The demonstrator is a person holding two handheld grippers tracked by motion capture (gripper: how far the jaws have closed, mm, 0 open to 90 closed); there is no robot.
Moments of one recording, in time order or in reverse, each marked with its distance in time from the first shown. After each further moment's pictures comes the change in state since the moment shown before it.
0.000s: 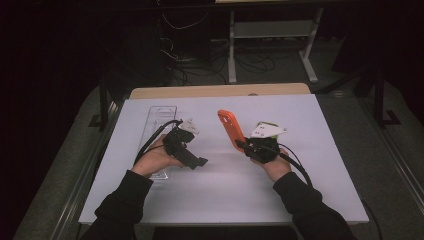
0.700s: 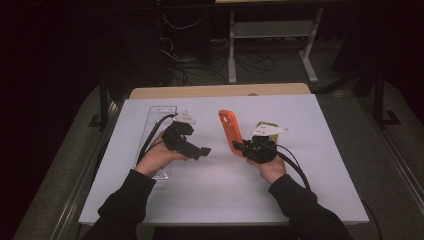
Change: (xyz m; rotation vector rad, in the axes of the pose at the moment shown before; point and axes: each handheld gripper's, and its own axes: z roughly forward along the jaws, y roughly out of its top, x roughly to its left) left arm 0.007 0.009 -0.006 -0.203 0.018 -0.151; right arm 0.004 -0.005 0.007 -0.015 0.051 0.149
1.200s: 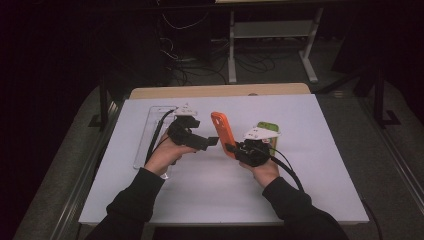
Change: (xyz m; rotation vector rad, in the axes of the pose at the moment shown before) left arm 0.001 0.012 0.012 -0.147 -0.001 -0.075; right arm 0.020 0.001 0.008 -0.019 0.018 -0.025
